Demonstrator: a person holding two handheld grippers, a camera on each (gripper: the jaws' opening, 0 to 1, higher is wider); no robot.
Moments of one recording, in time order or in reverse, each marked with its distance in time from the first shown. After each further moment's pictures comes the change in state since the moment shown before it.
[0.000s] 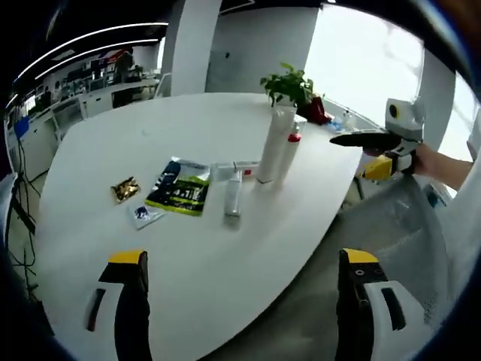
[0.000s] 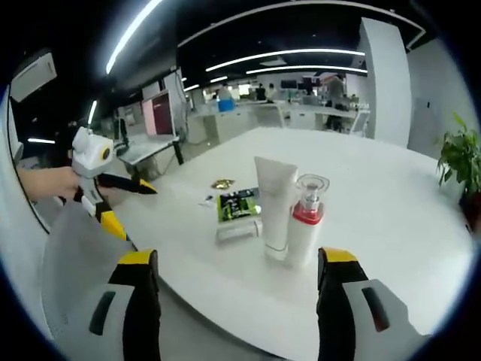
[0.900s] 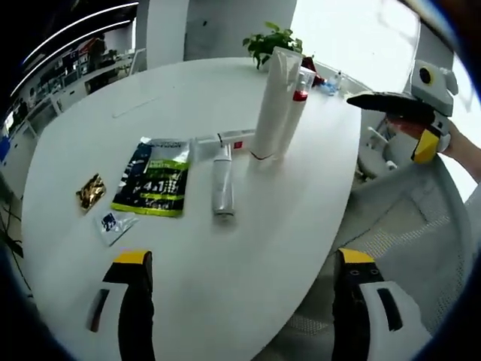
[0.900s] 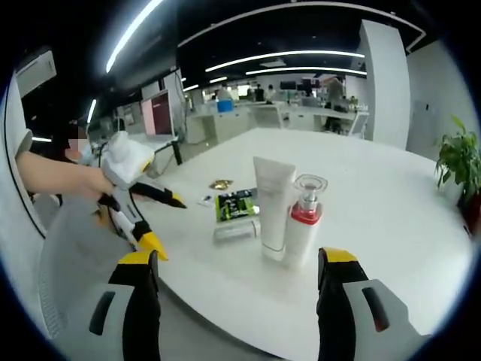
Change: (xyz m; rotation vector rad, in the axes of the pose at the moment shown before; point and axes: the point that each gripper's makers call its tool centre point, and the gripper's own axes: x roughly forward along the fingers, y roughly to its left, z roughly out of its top) left arm 0.065 -0.001 0.008 0.057 0.154 -0.045; right arm -0.003 -0.002 0.002 -0.009 -0.004 -0.014
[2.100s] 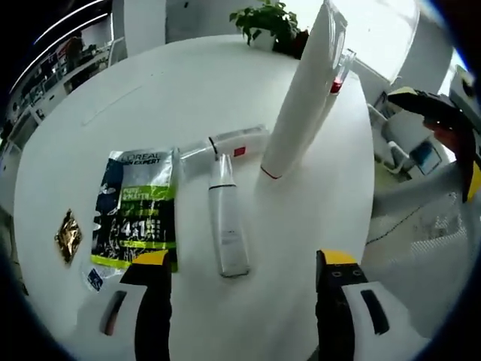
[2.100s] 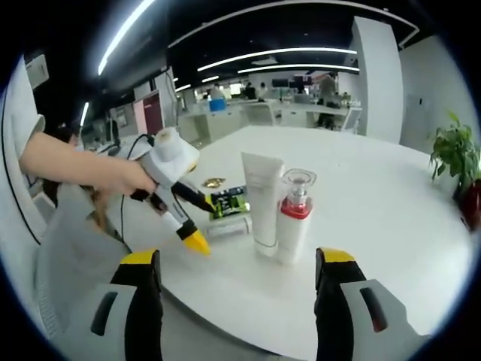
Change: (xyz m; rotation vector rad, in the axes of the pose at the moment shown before) left arm 0.069 0.015 0.035 0.081 0.144 -0.041; right arm -0.003 -0.008 -0.006 0.029 0.012 -0.032
